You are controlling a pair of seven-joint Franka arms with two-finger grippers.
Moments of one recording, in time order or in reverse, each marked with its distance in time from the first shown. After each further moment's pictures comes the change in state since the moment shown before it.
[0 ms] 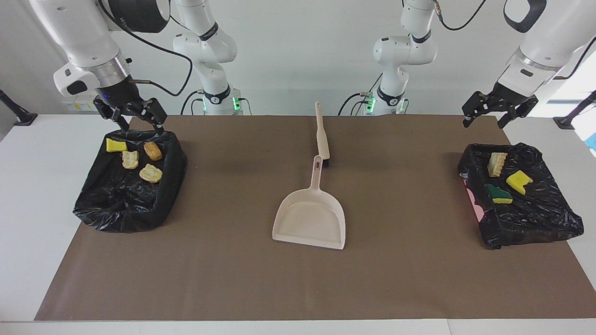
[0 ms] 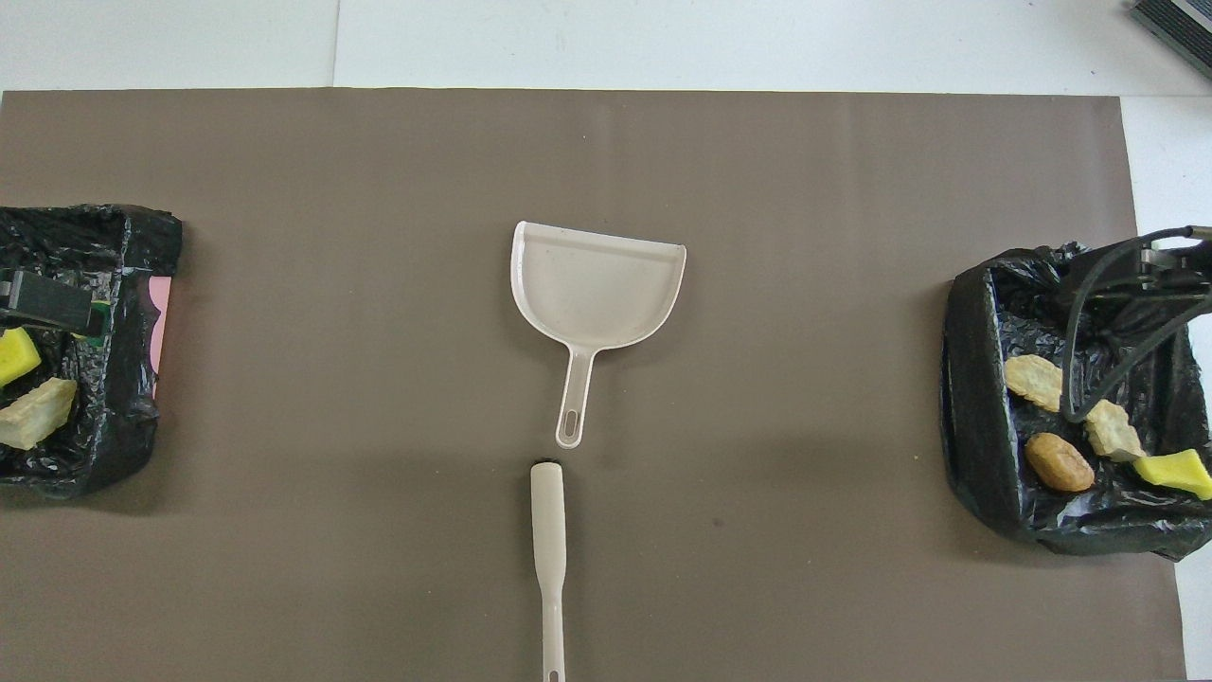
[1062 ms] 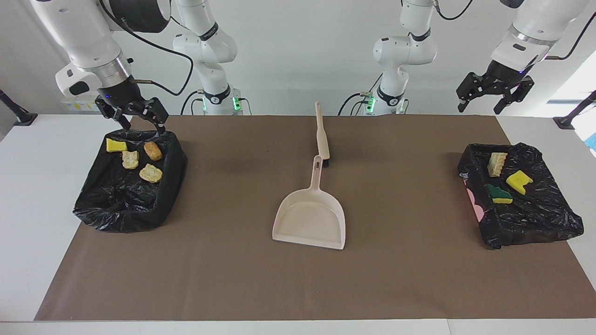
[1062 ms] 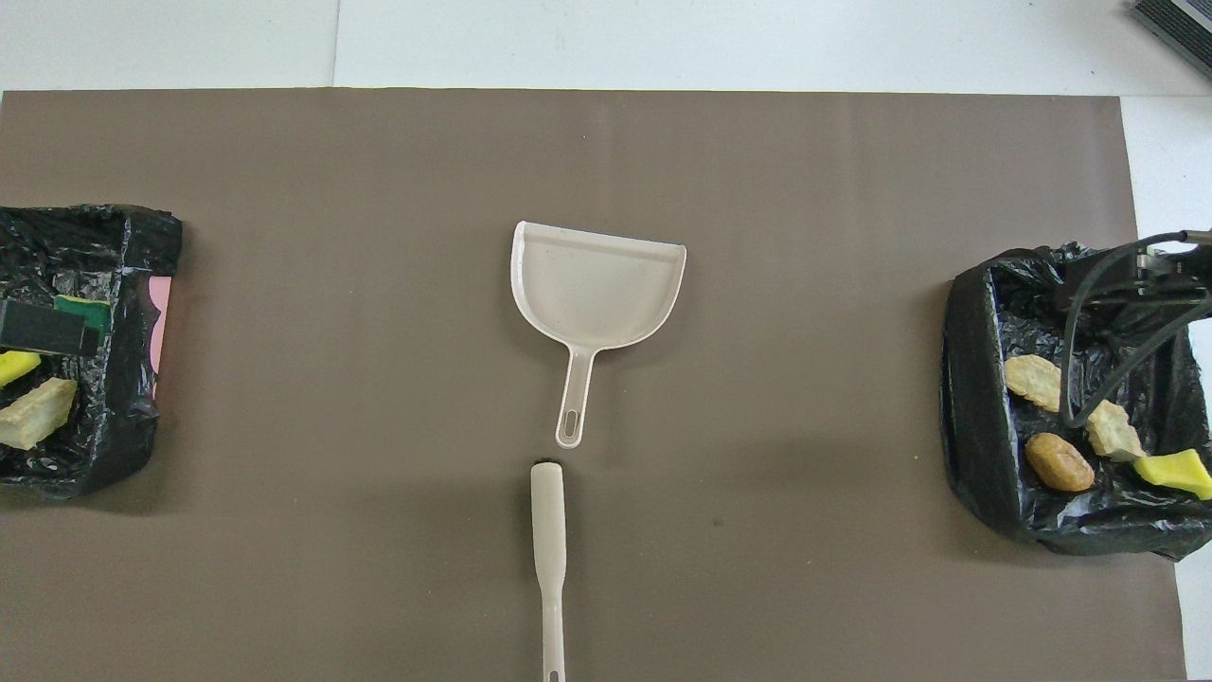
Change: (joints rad) left arm 0.001 -0.090 -0.039 -0.051 0.000 0.028 0.000; right arm 0.004 0.000 0.000 0.000 0.000 -0.018 0.000
